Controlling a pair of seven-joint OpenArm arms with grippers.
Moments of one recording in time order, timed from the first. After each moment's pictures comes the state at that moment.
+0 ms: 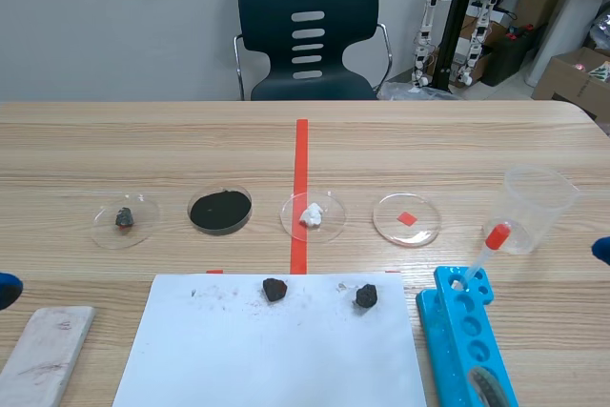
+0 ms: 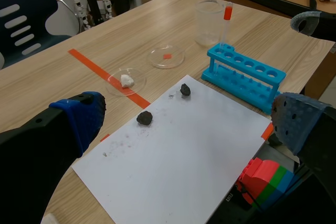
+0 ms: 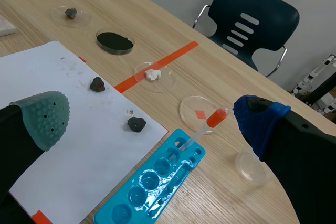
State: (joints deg) left arm 70.7 -21.0 -17.9 119.9 10.0 -37.6 -46.3; right arm -68.8 23.2 12.7 115.8 -12.6 12.9 45.1
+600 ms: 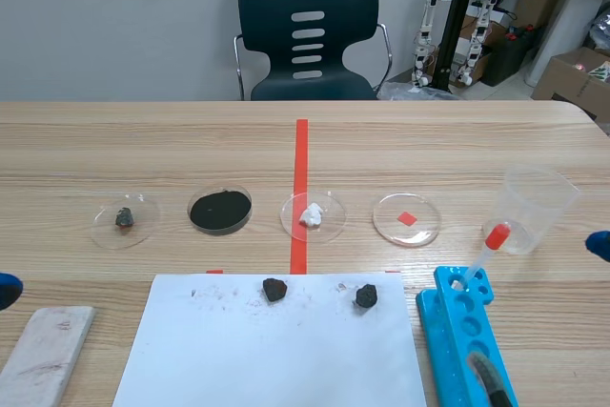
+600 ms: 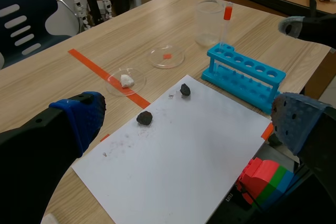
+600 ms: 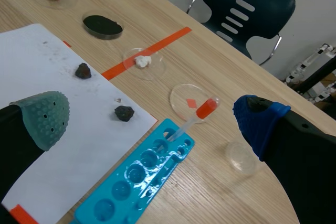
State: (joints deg) left arm 70.7 -21.0 -17.9 119.9 10.0 -37.6 -46.3; right arm -65.5 23.2 12.7 115.8 -12.6 13.1 38.9
